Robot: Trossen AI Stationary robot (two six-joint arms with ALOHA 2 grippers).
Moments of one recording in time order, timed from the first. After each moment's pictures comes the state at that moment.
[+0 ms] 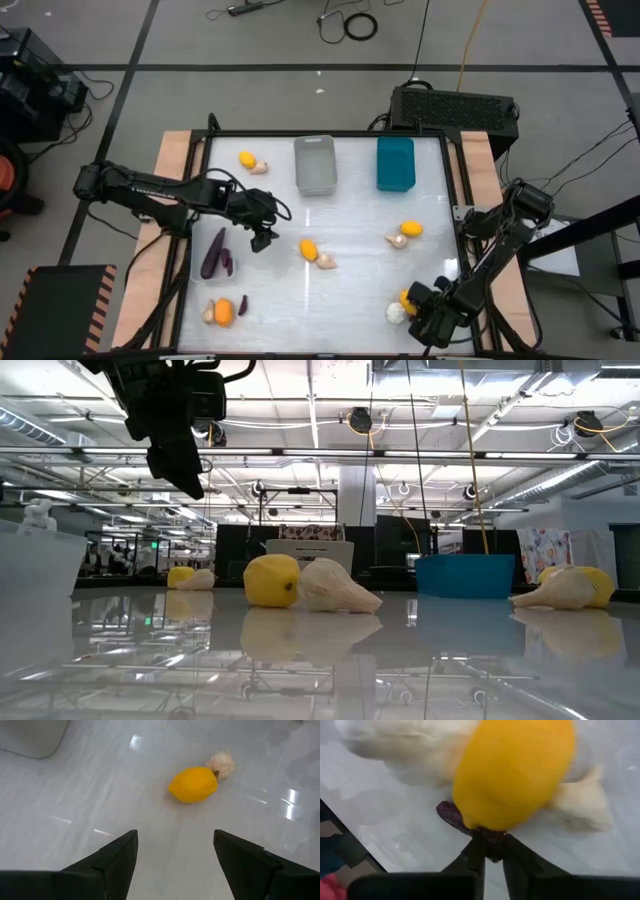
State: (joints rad) left arm -0.07 1.21 0.84 -0.58 0.05 -0.44; right arm 0.98 1.65 0.95 -0.68 0.02 1.65
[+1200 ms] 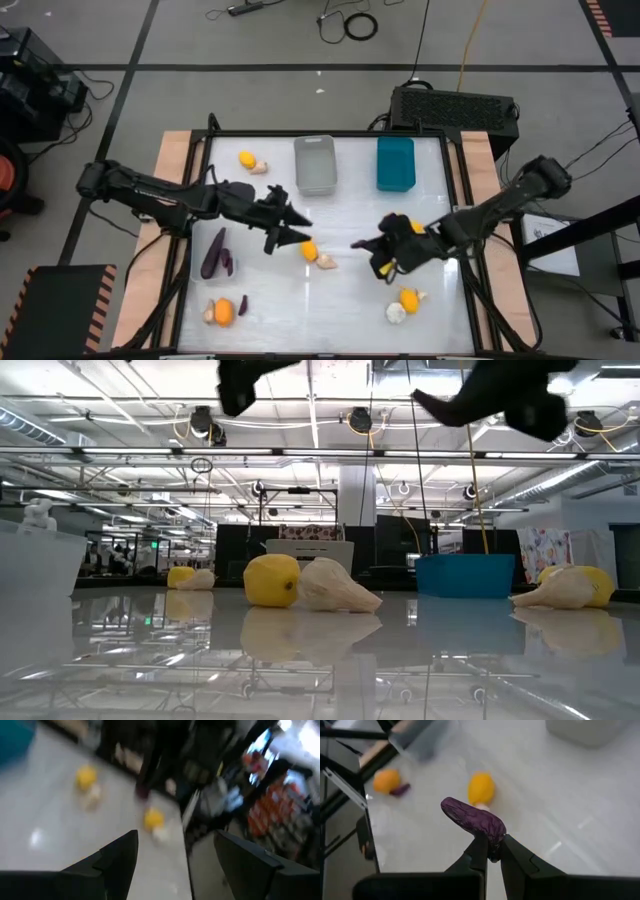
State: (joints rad) left arm -0.14 1.24 0.84 0.20 0.11 -0.62; right arm 0.48 1.30 0.95 -0.46 0.50 1.09
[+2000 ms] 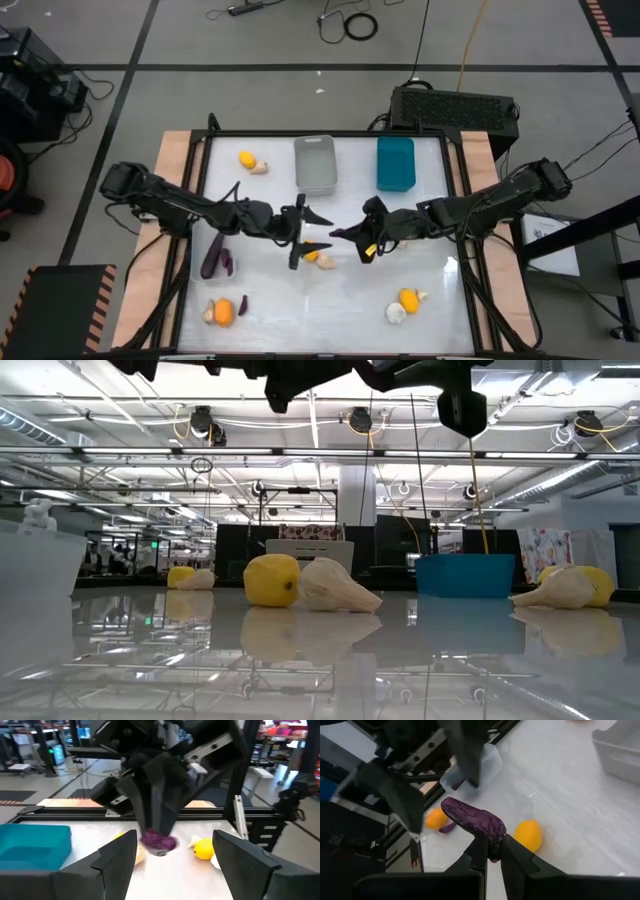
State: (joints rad) left arm -0.21 1.49 0.84 0.56 -0.10 -0.04; right arm 0.29 1.32 0.95 -0.12 0.29 0.93
